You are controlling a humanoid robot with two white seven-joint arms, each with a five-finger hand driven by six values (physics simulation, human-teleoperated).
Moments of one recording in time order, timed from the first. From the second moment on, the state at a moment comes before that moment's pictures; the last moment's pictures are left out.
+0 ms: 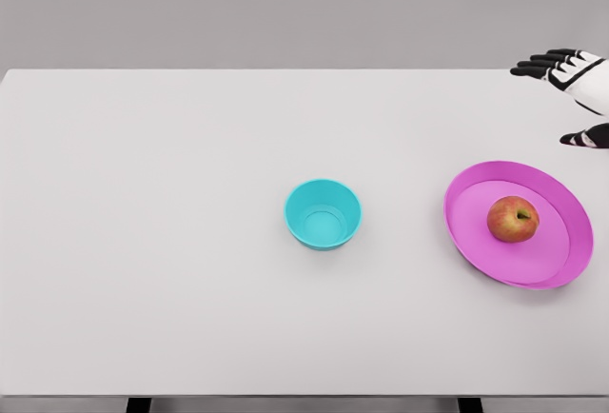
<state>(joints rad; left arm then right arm) 0.02 0.00 -0.25 -0.16 0.17 -0.02 -0.02 -0.36 -1.02 0.28 -1.46 0.30 -0.61 0.20</state>
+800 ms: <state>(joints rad) 0.02 0.00 -0.25 -0.16 0.17 -0.02 -0.02 -0.32 -1.07 0.37 -1.52 0.30 -0.61 0.56</state>
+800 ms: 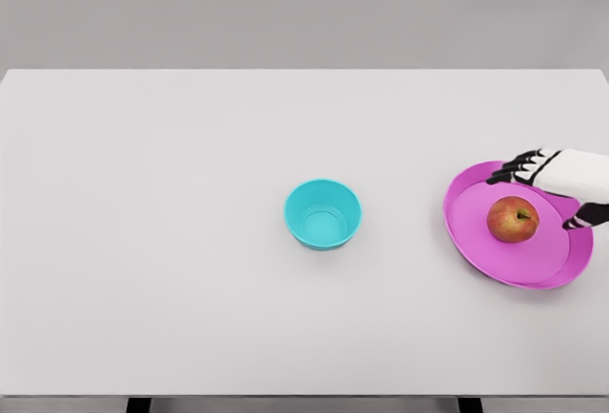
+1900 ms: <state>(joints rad) 0.02 0.00 -0.25 -0.16 0.17 -0.02 -0.02 -0.40 -1.00 0.54 -1.44 0.31 -0.61 0.57</state>
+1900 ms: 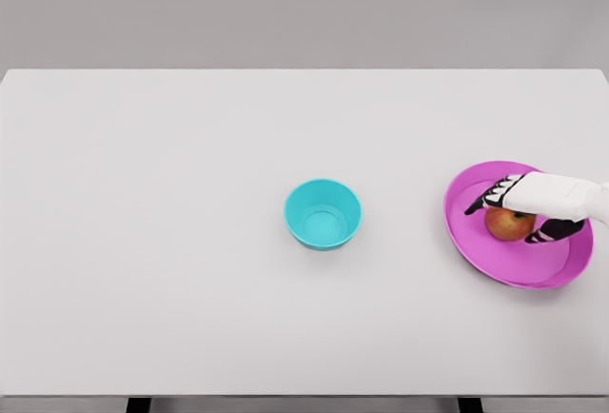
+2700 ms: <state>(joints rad) 0.02 0.00 -0.25 -0.16 0.17 -0.02 -0.02 -0.49 -1.01 0.53 -1.46 0.30 -0.61 0.57</state>
